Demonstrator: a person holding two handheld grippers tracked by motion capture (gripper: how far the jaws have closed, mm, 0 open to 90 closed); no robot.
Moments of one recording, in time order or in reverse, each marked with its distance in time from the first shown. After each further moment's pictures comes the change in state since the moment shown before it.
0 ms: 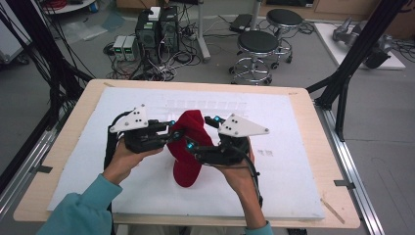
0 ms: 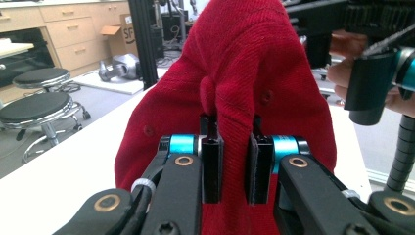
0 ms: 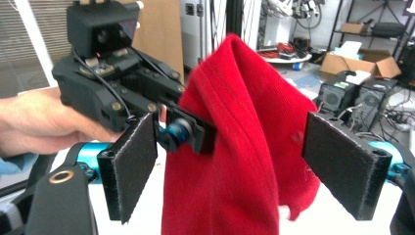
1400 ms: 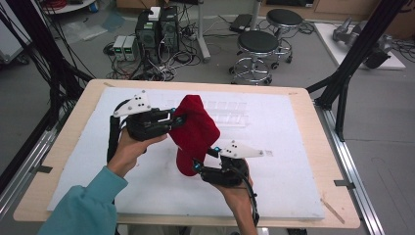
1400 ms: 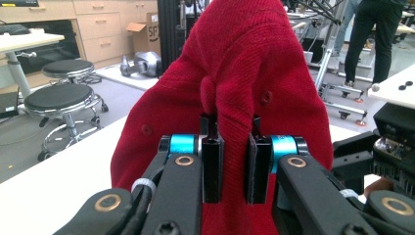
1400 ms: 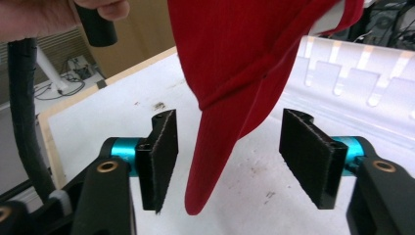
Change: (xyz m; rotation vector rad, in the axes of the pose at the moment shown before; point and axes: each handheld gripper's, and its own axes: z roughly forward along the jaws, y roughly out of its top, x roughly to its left) left arm 0.010 0.022 0.011 -0.008 0.087 -0.076; right arm 0.005 -0.079 0.003 0.144 -0.017 0.194
